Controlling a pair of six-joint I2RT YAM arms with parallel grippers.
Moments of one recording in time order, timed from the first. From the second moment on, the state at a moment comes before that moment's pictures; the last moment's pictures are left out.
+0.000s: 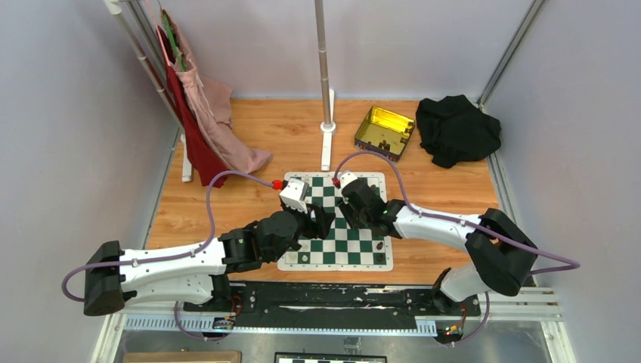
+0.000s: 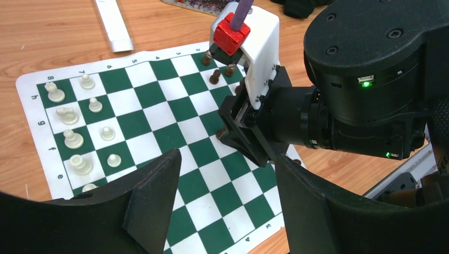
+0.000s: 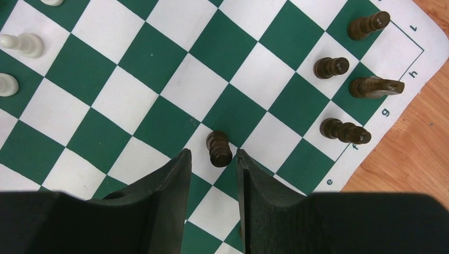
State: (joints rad) left arm -1.23 0.97 0.59 0.09 -0.61 -0.53; right arm 0.88 1.43 0.74 -0.16 0.24 0.12
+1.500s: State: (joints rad) left arm -1.23 0.97 0.59 0.09 -0.61 -0.53; right arm 0.88 1.41 0.74 -0.17 0.24 0.14
